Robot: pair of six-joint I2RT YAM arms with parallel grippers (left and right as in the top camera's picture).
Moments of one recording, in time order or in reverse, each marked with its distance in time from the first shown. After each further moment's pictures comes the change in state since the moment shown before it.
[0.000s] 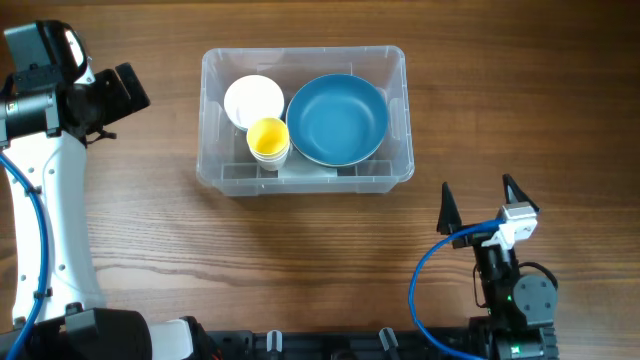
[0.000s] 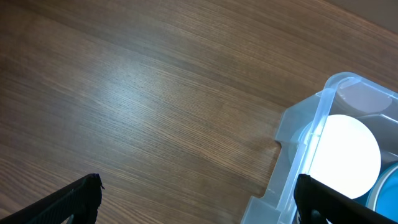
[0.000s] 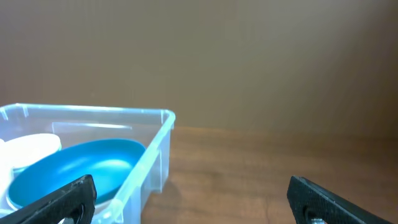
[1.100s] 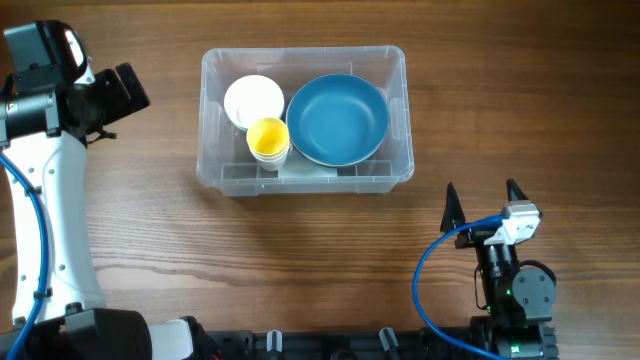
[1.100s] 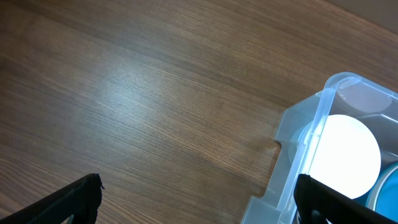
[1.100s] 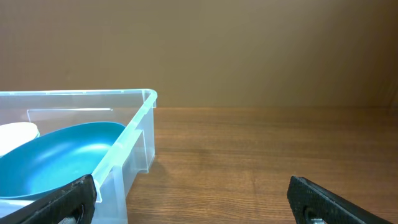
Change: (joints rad) left arm 0.000 0.000 0.000 0.000 0.000 0.000; right arm -0.037 0.000 -0.003 -0.070 0.026 0.026
